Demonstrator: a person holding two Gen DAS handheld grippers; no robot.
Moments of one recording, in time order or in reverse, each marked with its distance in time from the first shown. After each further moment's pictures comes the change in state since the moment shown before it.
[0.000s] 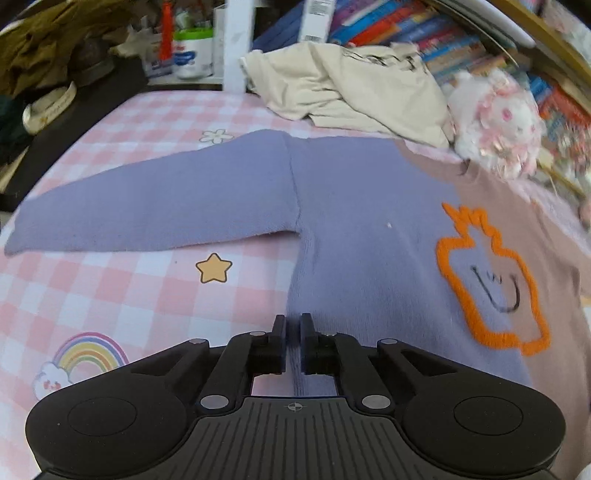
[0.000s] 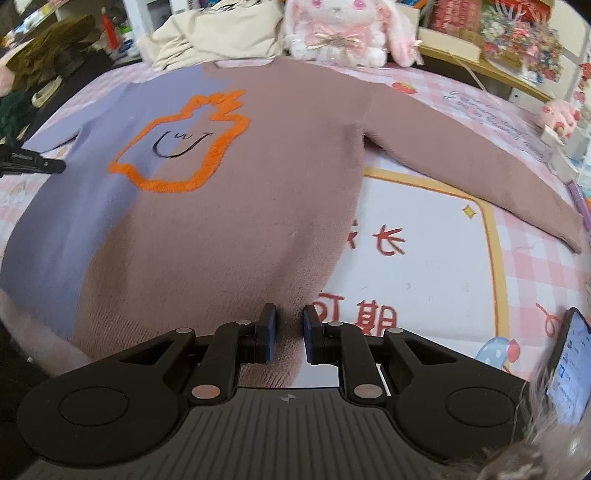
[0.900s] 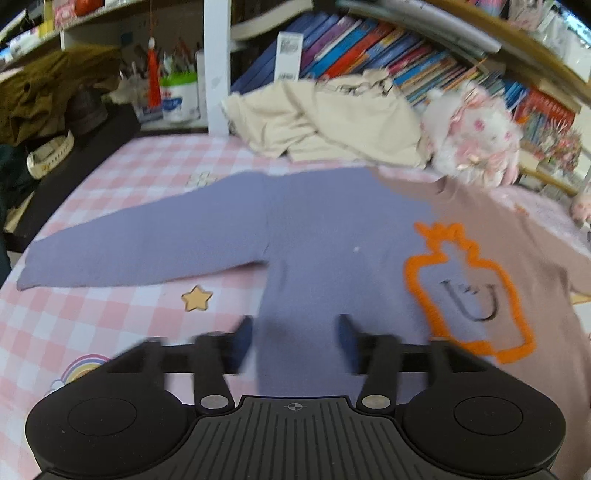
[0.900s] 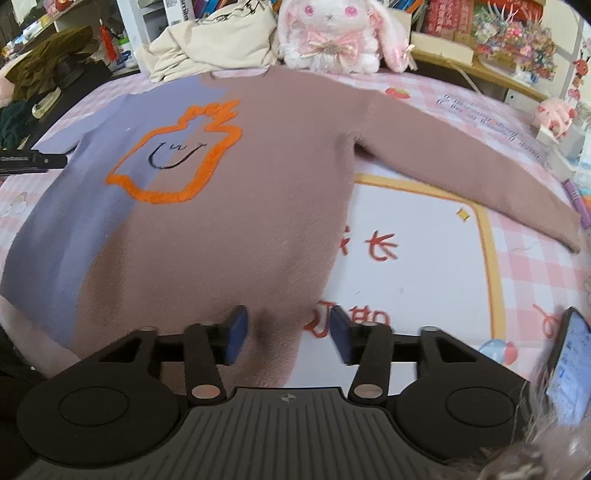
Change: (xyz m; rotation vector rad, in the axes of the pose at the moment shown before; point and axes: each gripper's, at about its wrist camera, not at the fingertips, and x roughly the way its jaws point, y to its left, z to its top) left arm -0.029 -0.032 -0.001 0.043 -0.142 0.026; right arm -0.004 -0.012 0.001 0.014 -0.046 -0.011
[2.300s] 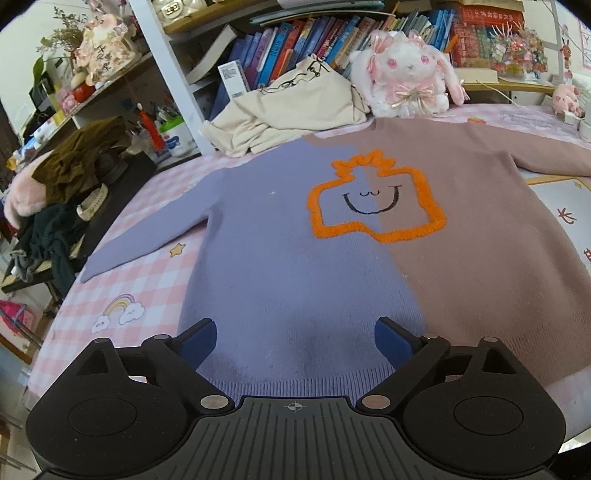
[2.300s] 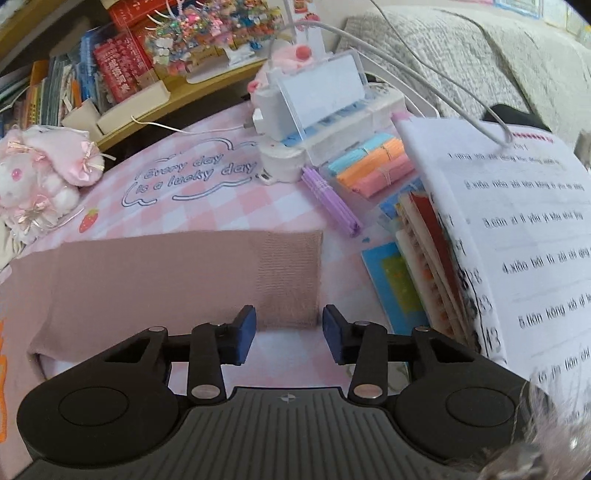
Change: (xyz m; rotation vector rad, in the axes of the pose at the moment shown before) left arm -0.070 -0.155 -0.089 0.229 0.013 0.278; right arm 0.009 -0.283 0.038 0.589 -0.102 -0.234
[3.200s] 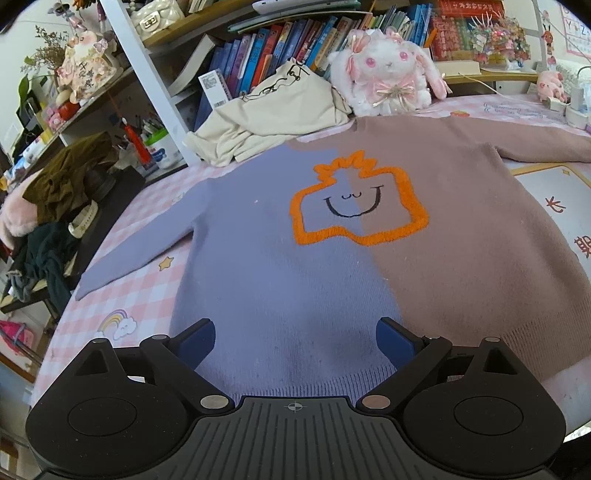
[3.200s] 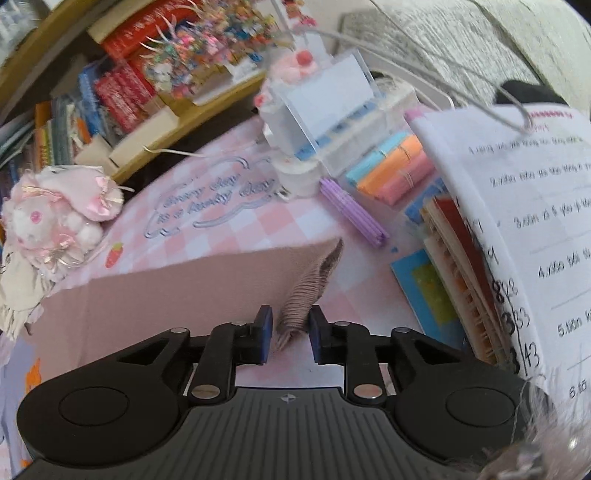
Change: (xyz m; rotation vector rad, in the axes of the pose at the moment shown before) left arm 0.000 -0.012 0.003 0.062 -0.008 -0.012; right arm 0.009 -0.009 0.009 0.136 -0.003 0.115
